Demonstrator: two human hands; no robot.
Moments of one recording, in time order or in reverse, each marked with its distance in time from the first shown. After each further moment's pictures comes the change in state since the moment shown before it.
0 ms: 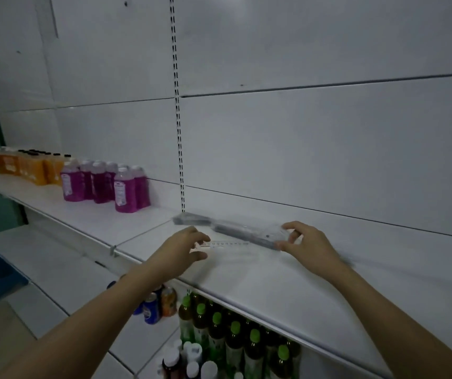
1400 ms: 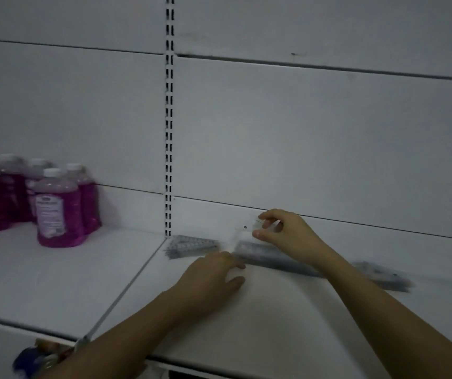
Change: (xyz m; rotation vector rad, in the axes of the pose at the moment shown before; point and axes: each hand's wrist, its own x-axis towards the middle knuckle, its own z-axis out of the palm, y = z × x) left_hand 0.135 -0.130 0.051 -0.219 -0.151 0.433; right_hand 0.156 -0.072 0.133 -0.179 0.126 0.144
